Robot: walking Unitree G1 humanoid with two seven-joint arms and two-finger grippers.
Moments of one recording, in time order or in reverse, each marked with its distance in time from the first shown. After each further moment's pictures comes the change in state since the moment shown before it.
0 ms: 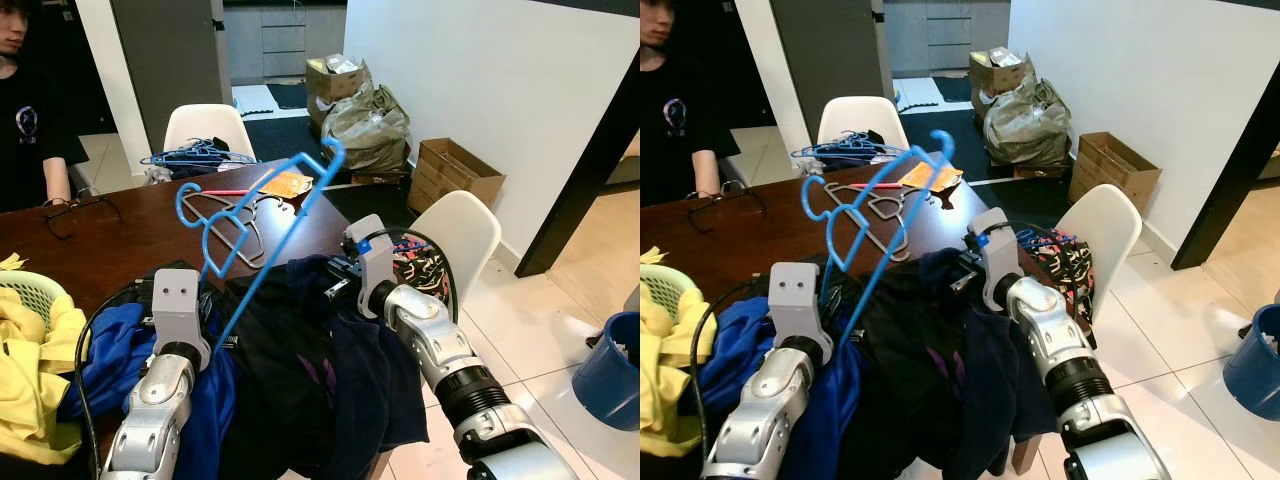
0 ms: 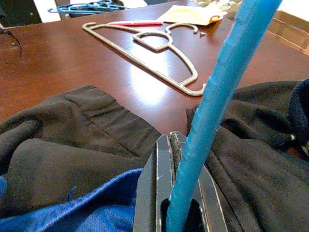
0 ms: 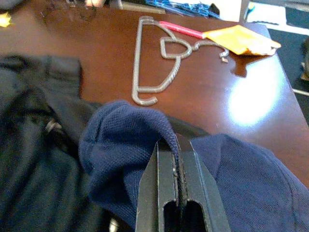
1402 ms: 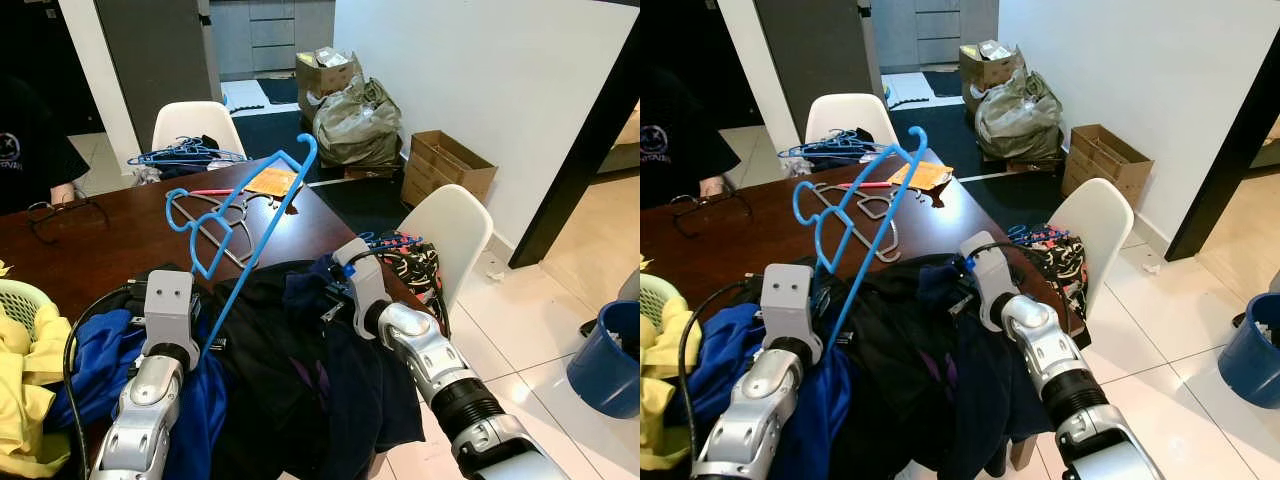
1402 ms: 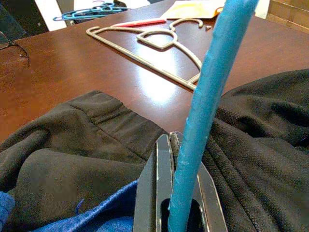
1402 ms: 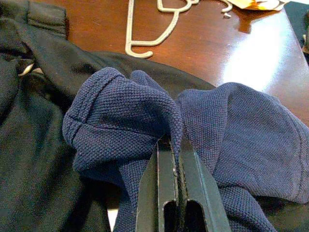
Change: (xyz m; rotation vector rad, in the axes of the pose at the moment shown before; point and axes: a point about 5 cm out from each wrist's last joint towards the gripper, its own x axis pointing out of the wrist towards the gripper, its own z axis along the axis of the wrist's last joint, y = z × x) left arm 0.001 0.013 -0.005 0.081 0.005 0.028; right arm -0.001 0.009 -0.024 -0.028 0.115 0.000
